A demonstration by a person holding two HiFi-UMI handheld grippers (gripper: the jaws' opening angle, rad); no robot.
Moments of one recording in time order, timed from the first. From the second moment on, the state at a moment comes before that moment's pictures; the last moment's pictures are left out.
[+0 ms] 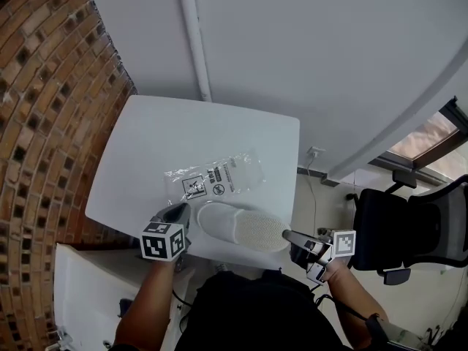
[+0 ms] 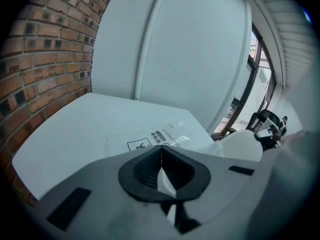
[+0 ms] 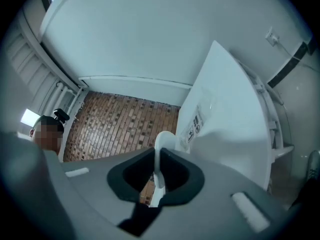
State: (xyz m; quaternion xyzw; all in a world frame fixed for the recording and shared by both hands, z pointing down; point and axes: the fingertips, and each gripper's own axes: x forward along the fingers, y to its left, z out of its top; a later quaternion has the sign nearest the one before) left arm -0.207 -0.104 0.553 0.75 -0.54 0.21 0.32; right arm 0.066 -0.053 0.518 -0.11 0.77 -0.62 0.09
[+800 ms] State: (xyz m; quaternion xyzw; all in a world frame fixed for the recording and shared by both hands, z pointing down) left arm -0.198 -0.039 0.556 0.75 -0.53 0.21 0.34; right arm 0.050 -0.082 0.609 -0.23 0.78 -0.57 -0.10
